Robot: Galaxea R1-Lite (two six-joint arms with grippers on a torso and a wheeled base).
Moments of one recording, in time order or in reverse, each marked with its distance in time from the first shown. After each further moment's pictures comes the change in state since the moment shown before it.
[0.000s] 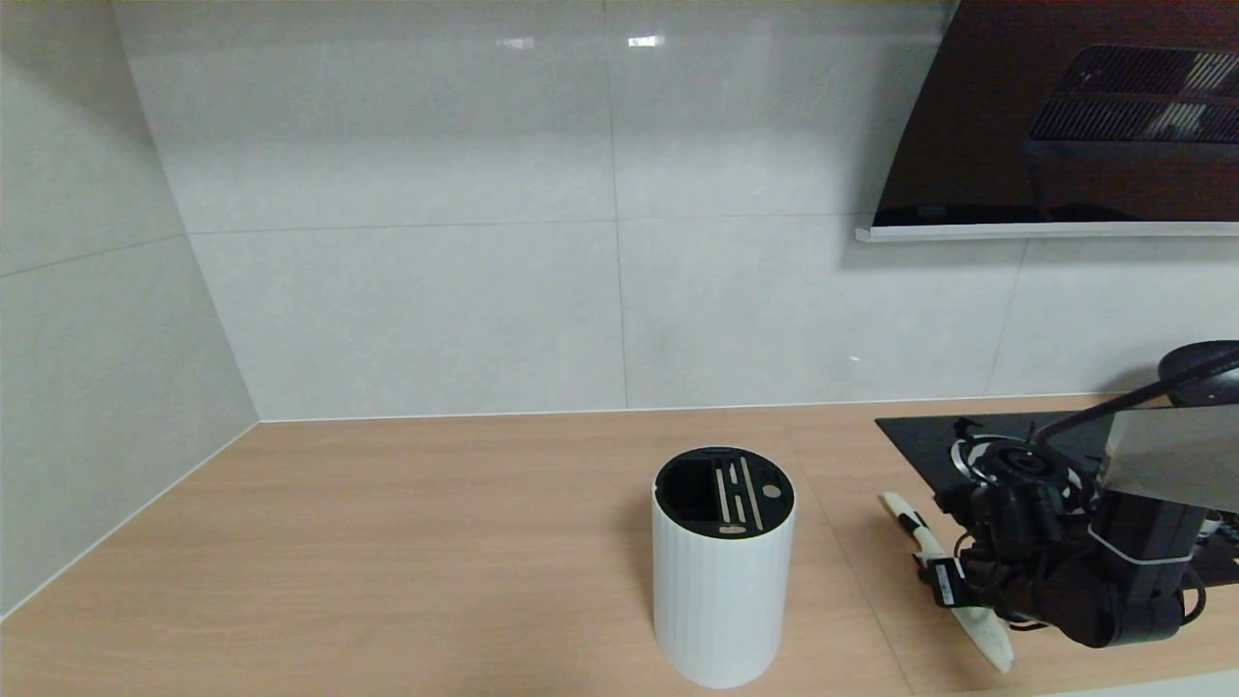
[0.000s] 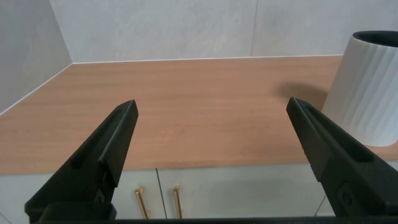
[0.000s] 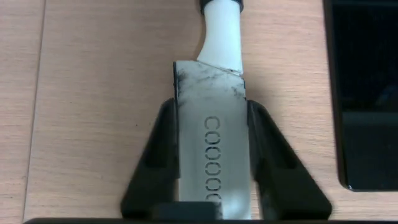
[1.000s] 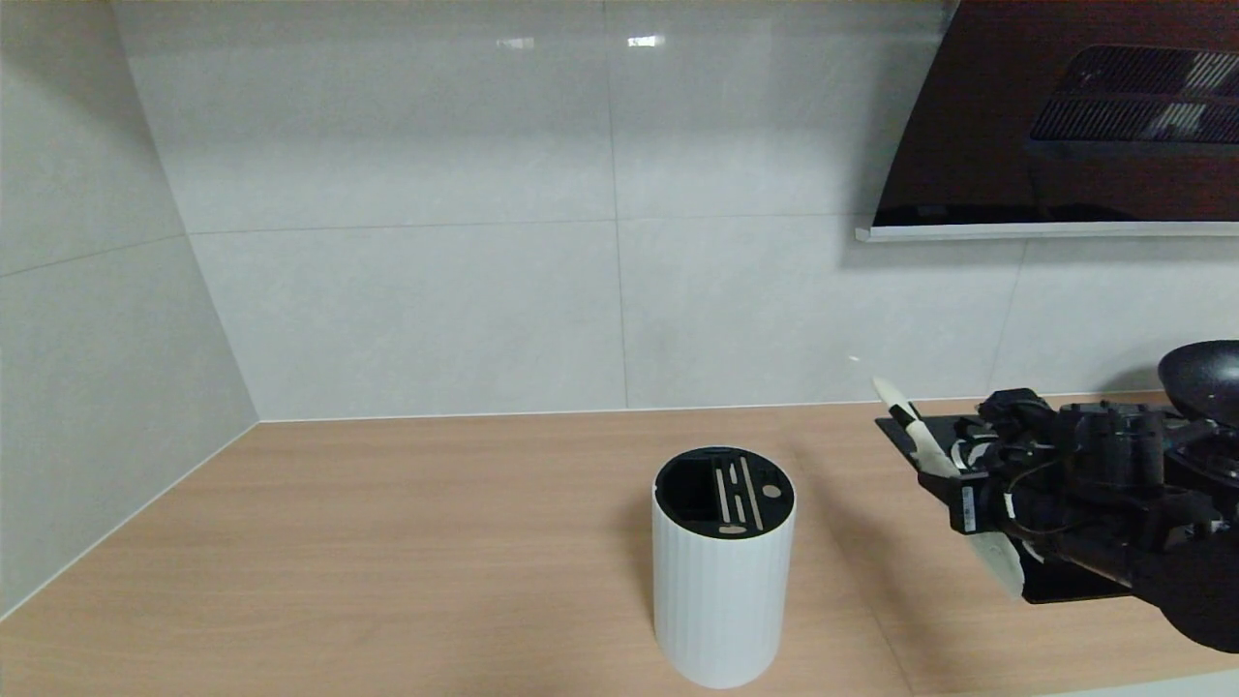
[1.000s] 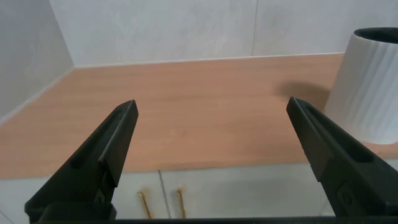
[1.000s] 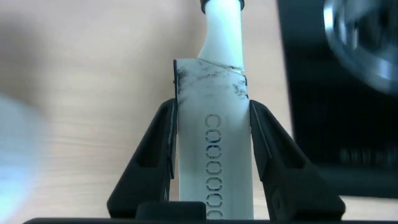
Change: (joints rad) left arm 0.000 0.000 -0.011 -0.014 -0.009 0.037; right arm 0.110 -0.502 0.148 -0.013 0.080 0.029
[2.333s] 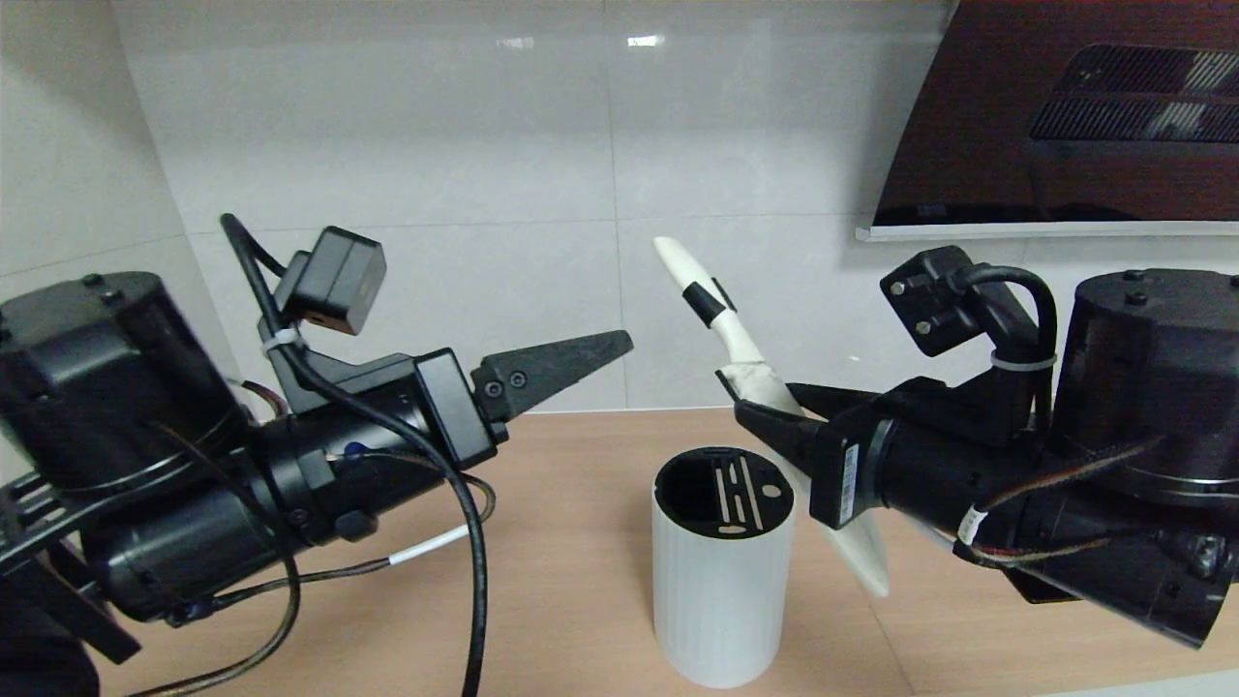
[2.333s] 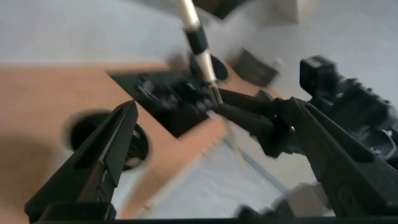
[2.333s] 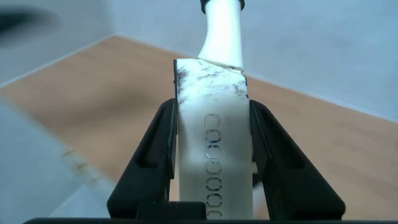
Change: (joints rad) left arm -0.578 1.498 -0.604 -0.933 -0.344 -0.759; right arm 0.711 -0.348 -0.297 0.333 -0.209 0.146
